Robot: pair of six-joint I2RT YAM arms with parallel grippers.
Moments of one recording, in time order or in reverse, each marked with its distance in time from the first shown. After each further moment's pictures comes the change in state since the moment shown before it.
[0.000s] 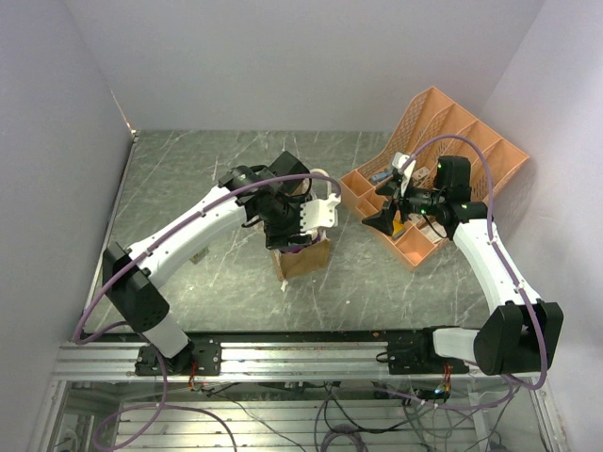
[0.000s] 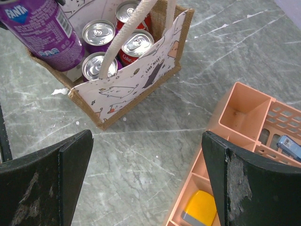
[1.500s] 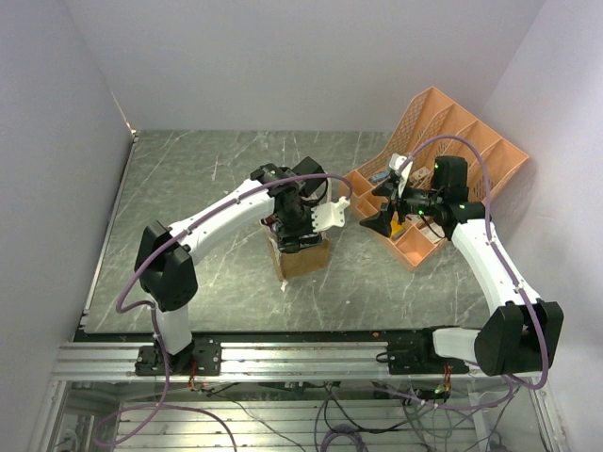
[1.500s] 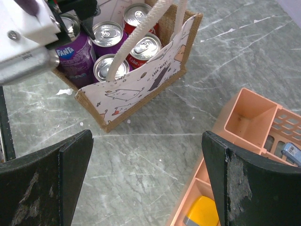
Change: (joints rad) left arm -0.009 0.190 0.071 -0.035 -0.022 -0.078; right arm 0.024 0.000 0.000 -0.001 -0.008 -0.006
